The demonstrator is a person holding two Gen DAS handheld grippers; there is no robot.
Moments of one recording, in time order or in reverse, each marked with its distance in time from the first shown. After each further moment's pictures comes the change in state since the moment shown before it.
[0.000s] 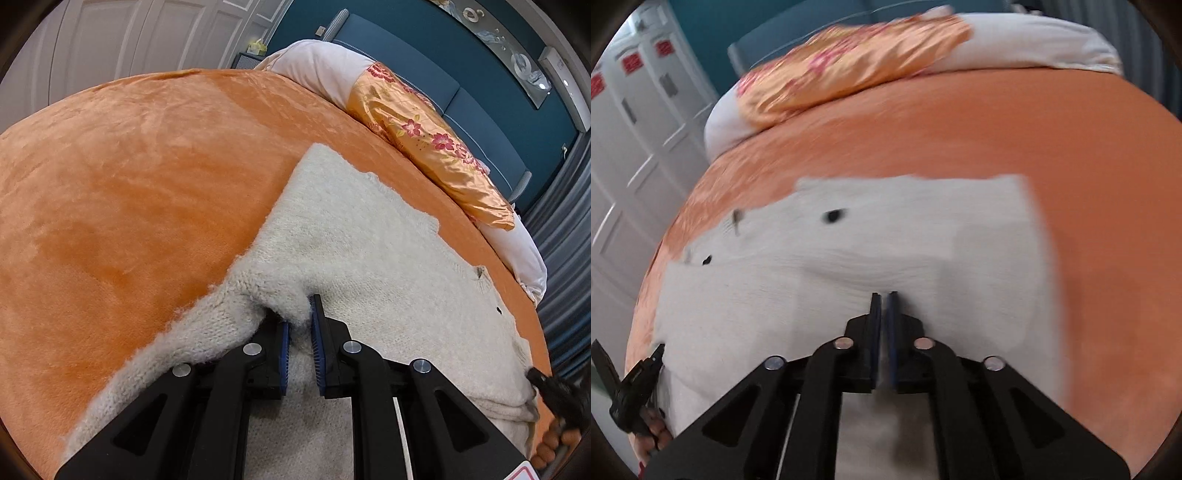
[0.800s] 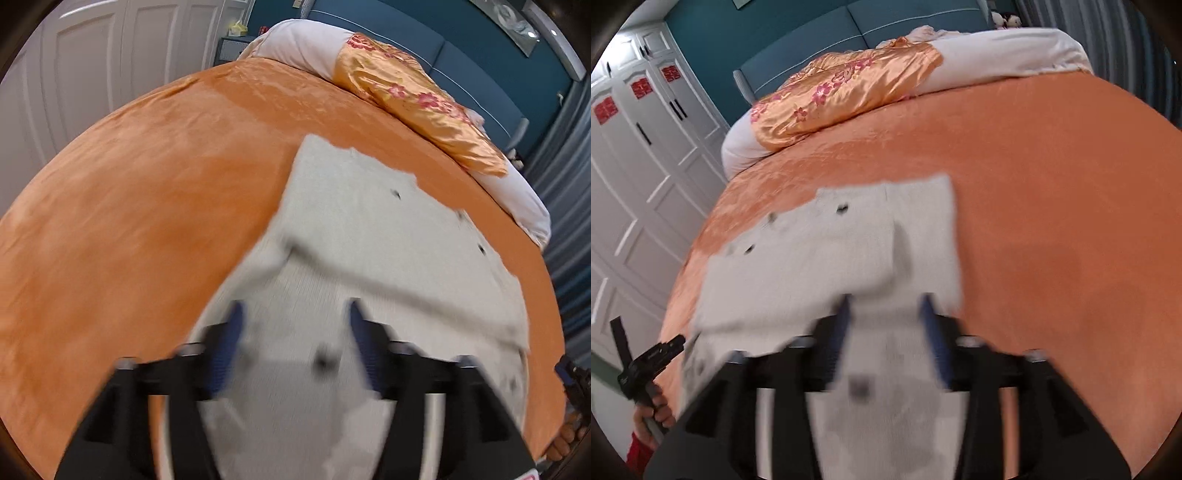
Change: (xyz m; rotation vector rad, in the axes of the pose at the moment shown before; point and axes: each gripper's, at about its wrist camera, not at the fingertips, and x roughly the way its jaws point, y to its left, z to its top) left arm -0.115 0.004 -0.015 0.148 0.157 0.066; right arm -0.136 -0.043 -0.071 0.069 0.031 0.082
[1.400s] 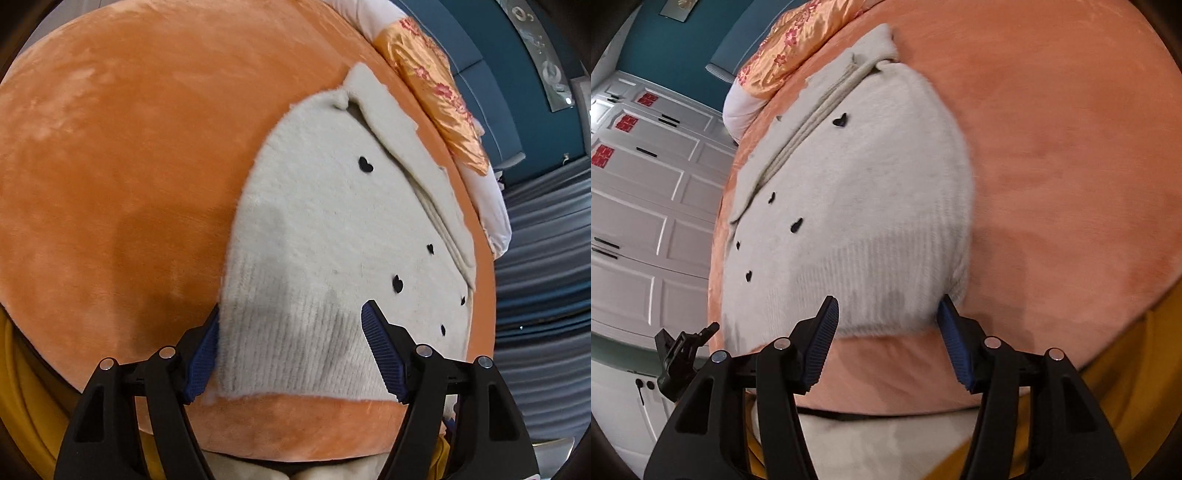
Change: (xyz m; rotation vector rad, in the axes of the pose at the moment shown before) left arm -0.051 0.056 -0.123 -0.294 0.230 -0.200; right arm -0.020 -0.015 -0.168 0.270 0.207 0.142
